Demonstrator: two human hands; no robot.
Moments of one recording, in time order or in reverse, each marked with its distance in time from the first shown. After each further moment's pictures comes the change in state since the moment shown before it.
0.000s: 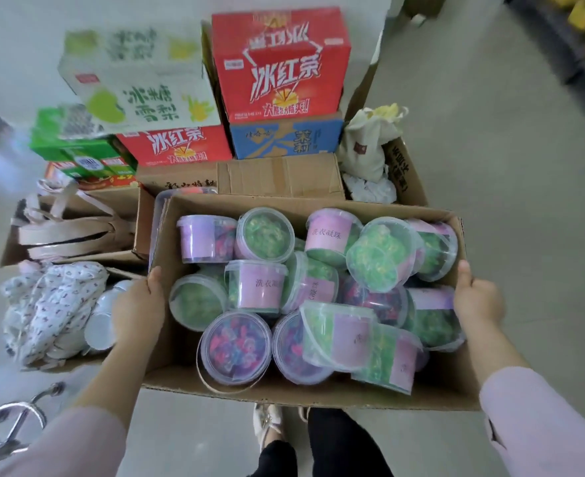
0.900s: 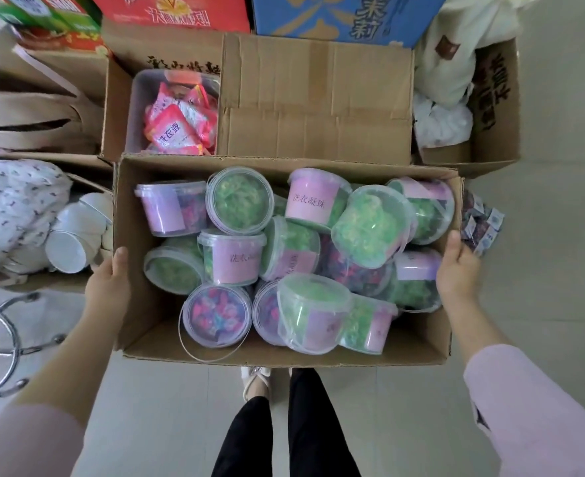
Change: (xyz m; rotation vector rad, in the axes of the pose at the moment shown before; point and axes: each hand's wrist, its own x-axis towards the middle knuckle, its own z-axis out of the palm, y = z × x) left_hand 0.087 -0.101 0.163 -0.267 -0.116 -0.458; right_hand 0.094 -0.029 0.230 0.157 -0.189 -0.211
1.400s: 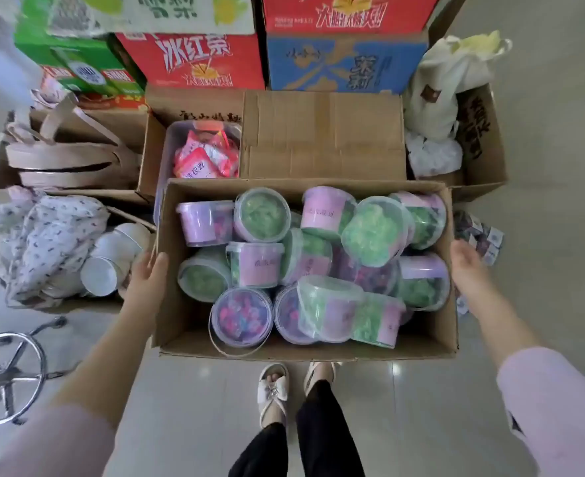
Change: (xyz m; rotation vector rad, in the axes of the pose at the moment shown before) left_hand -0.031 0.017 -0.030 -0.309 -0.210 -0.013; right_hand -0.008 -0.004 -0.034 0.075 -0.256 0.158
